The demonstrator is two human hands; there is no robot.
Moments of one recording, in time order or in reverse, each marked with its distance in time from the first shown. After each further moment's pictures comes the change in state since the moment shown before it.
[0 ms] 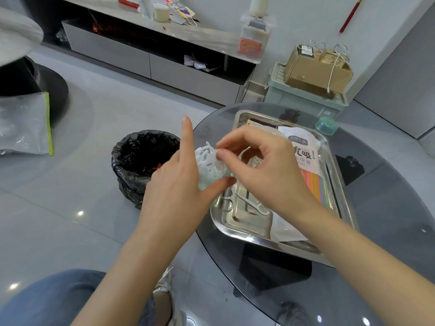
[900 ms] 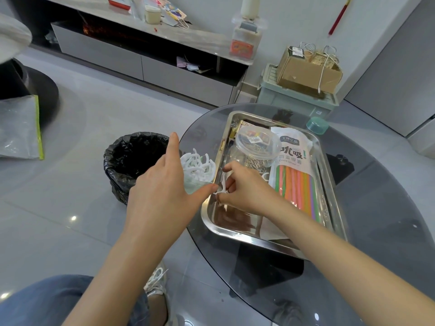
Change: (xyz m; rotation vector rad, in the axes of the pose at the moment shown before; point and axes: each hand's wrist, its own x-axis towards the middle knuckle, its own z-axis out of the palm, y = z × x) left_hand -0.003 -0.007 0.002 0.141 0.021 -0.057; right_hand -0.004 0.068 0.017 -0.444 -0.451 0.427
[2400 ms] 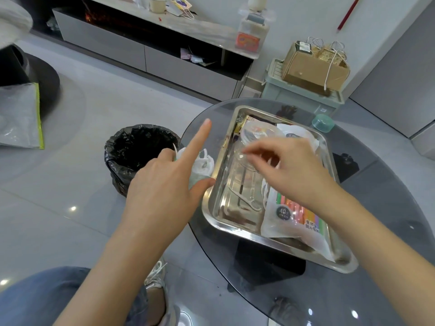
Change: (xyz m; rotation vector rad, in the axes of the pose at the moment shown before) left_hand -0.001 0.002 -0.011 0.147 -0.109 0.073; right_hand -0.032 -0.006 -0.058 -0.041 0.314 -0.326
